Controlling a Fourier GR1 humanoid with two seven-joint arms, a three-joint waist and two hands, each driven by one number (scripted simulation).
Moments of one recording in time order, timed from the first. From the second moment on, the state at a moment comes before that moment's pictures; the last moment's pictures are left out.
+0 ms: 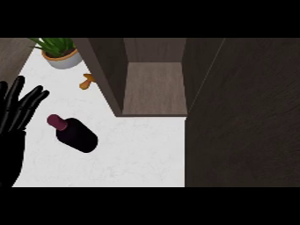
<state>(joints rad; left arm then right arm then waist) 0.04 0.07 0.01 -2.10 0.00 -0.02 0.00 -0.03 -0.07 0.03 -2.10 0.00 0.01 -0.05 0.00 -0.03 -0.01</state>
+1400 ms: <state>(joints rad) -0.14 0.93 -0.03 -1.69 1.41 -0.99 0.14 0.16 -0.04 0.35 -2.49 -0.03 -0.04 0.42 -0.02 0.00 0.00</state>
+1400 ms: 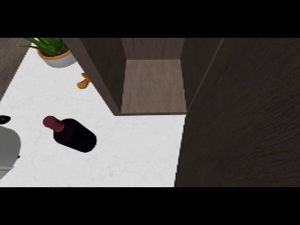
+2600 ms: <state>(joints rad) -0.30 0.81 -0.05 -1.47 1.32 -1.01 0.27 0.03 -0.10 0.49 -2.51 0.03 -0.23 0.57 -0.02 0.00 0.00</state>
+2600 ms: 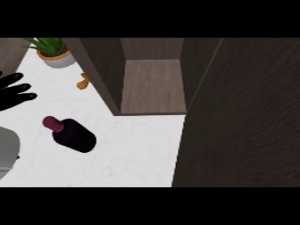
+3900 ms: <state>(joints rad) -0.33 0.43 0.20 -1.14 0.59 -1.17 0.11 -0.04 -0.20 0.57 -2.50 0.07 -0.37 0.57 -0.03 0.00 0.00</state>
